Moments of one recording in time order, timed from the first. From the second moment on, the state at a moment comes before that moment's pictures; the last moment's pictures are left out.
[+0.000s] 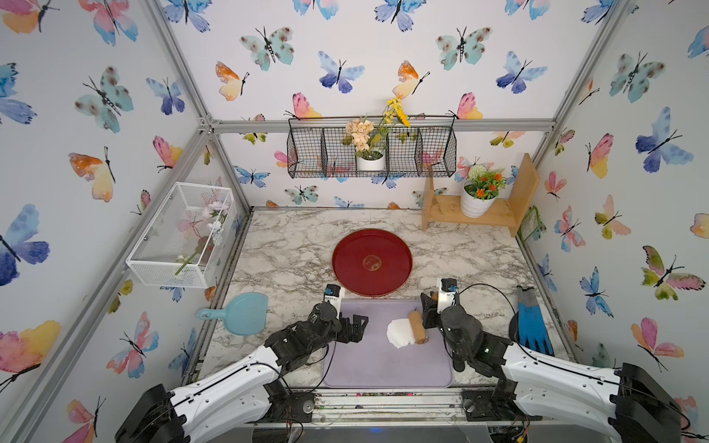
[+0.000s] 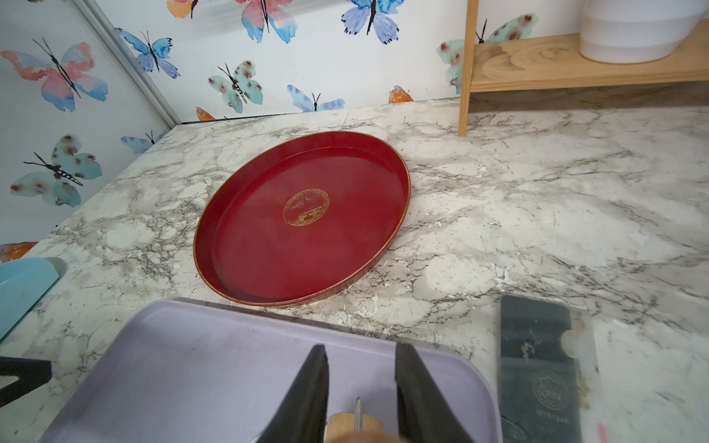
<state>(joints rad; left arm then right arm) -0.85 0.89 0.39 -0.12 -0.06 -0.62 0.96 0.98 0.35 0.20 0.59 0.46</state>
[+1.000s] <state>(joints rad) -0.85 0.86 0.39 -0.13 -0.06 -0.62 0.94 0.99 0.24 0.45 0.37 0.29</state>
